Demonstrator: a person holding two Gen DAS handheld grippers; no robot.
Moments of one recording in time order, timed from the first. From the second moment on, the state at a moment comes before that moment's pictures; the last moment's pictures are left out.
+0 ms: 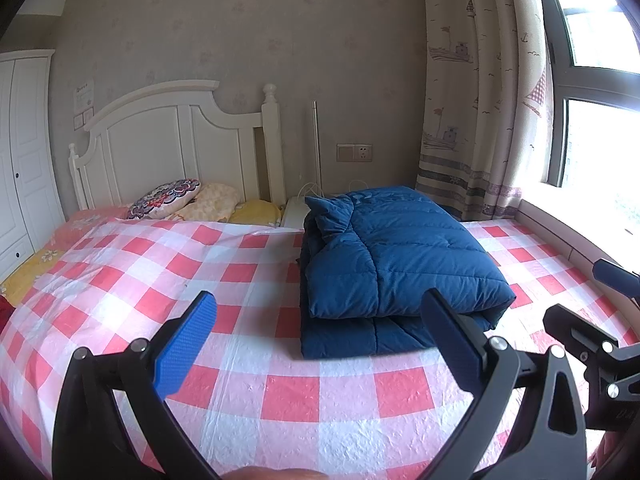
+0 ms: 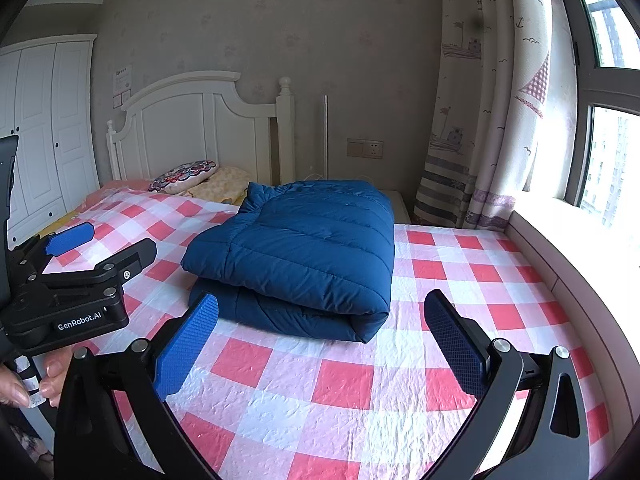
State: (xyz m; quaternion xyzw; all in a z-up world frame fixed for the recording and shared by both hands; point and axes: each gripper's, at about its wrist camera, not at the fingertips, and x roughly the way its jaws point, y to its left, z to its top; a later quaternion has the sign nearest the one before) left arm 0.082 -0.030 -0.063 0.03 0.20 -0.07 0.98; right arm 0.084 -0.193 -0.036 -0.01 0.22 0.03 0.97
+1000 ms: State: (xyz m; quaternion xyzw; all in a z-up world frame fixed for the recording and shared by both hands) left arm 0.088 -0.034 -0.071 0.05 0.21 -0.10 0.97; right arm 0.095 -0.177 -0.054 0.00 0.25 0.04 0.97
